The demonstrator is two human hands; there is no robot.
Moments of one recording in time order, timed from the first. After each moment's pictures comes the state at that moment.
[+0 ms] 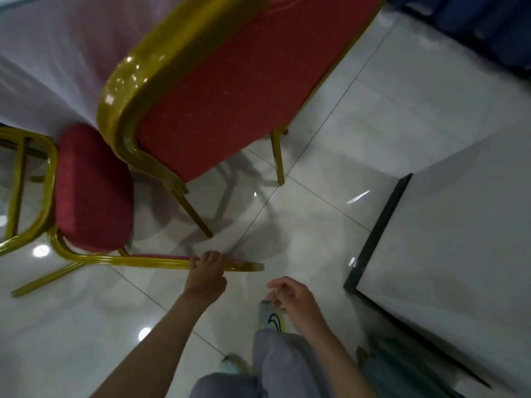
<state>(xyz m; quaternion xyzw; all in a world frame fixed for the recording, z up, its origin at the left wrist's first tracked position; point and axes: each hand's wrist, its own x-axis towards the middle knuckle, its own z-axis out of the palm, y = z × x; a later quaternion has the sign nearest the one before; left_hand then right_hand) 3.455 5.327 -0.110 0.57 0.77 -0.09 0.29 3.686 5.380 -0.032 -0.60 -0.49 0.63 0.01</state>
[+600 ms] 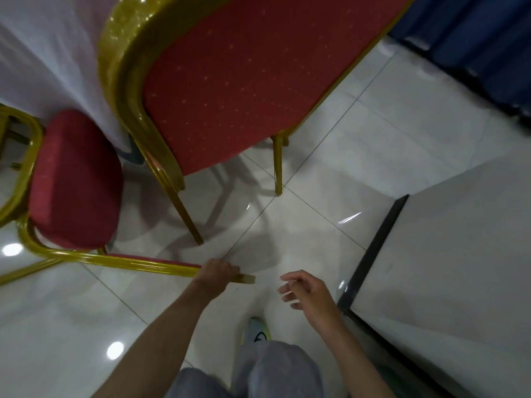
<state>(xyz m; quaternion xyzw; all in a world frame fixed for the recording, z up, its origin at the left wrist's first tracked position) 3.469 5.364 -0.169 0.71 0.63 -0.23 0.19 3.706 5.419 -0.043 -0.60 -0.52 0.60 0.05</state>
